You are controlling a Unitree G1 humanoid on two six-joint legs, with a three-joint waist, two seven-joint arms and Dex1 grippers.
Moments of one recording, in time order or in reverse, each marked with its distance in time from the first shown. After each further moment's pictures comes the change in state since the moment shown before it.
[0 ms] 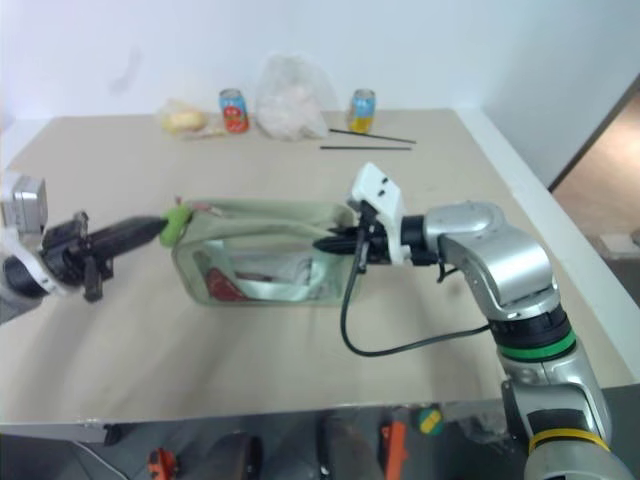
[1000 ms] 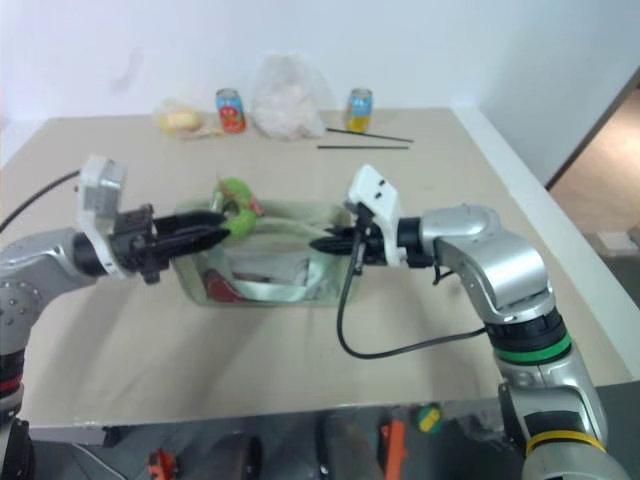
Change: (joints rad) left arm -0.174 -0.020 -0.183 0.022 0.088 0.044 0.009; right arm 0.014 0.015 0.002 -0.013 0.005 -0.008 -0.028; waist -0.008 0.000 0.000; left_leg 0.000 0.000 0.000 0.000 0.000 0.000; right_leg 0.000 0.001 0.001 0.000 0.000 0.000
